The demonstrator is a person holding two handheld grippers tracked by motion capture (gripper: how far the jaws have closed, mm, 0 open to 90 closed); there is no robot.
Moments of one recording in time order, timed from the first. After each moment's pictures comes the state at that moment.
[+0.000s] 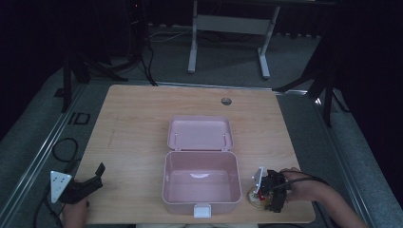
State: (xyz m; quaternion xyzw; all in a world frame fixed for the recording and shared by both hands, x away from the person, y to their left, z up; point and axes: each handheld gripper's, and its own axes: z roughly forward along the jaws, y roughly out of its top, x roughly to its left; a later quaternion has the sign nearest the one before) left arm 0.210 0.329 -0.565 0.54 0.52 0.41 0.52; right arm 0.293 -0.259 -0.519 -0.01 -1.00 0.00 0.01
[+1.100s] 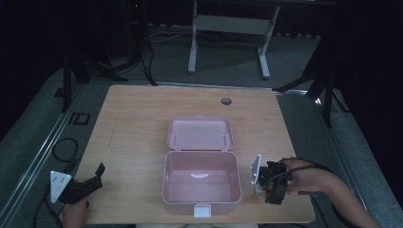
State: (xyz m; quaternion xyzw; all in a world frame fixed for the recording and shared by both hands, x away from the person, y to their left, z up) left arm 0.210 0.329 -0.565 0.54 0.52 0.41 0.52; right arm 0.294 -0.238 -0.450 -0.02 -1.00 0.02 0.01
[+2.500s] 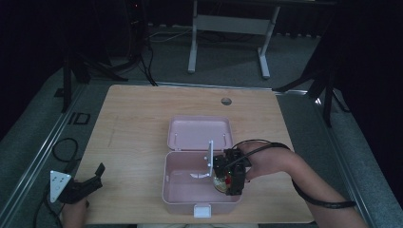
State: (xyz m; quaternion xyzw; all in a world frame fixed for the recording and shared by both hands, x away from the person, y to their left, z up) left arm 0.210 0.330 -0.565 0.54 0.53 0.41 0.52; right arm 0.293 -0.109 -0.397 0.08 -1.00 -0.01 0.03
